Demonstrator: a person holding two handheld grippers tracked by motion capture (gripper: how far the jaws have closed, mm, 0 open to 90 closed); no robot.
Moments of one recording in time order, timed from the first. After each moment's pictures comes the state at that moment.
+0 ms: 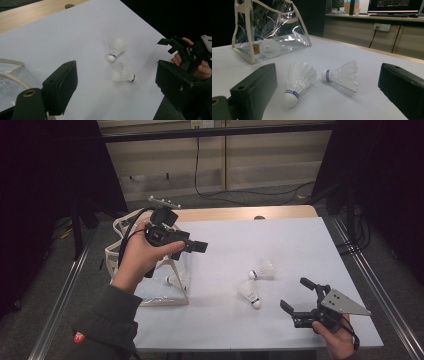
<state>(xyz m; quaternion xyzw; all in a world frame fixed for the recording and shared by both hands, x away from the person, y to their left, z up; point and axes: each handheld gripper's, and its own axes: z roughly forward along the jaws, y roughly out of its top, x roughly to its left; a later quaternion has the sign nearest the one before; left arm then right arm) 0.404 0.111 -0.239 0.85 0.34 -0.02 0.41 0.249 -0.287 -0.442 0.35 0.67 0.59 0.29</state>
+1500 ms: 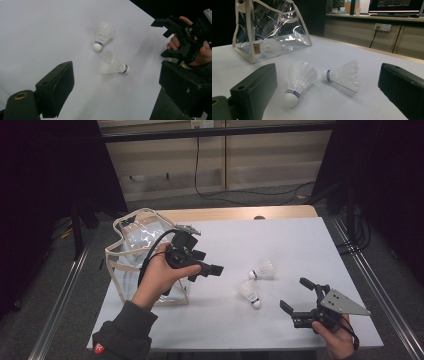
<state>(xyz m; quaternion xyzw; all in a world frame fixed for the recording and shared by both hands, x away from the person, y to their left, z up) 0.386 0.081 -0.294 0.86 0.30 -0.05 0.40 0.249 -0.286 -0.442 0.34 0.67 0.59 0.29</state>
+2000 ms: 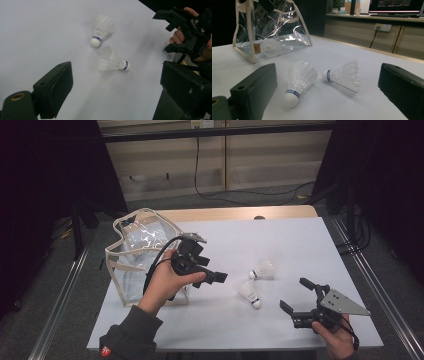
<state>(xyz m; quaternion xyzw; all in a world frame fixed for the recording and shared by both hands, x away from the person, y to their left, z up) 0.381 0.072 -0.313 0.87 0.29 -0.05 0.40 0.249 -0.286 -0.442 0.34 0.67 0.59 0.29</state>
